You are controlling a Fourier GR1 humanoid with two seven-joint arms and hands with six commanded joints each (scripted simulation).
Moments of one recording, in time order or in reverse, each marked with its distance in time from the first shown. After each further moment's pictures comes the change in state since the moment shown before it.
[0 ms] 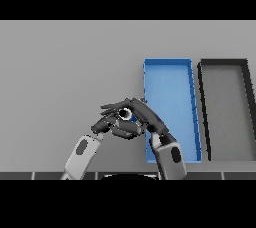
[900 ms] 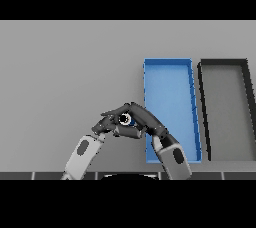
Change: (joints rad) left arm -0.011 0.002 -0.029 -0.028 0.027 0.047 -0.153; right arm 0.015 -0.111 0.073 -0.001 -0.056 -0.036 0.017
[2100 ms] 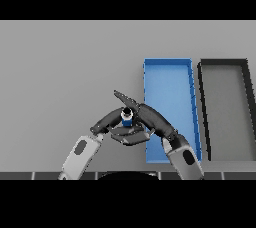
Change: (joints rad) left arm -0.017 0.039 -0.033 0.006 0.078 0.019 0.017; right arm 0.006 -0.180 0.015 -0.080 -0.024 -0.029 0.090
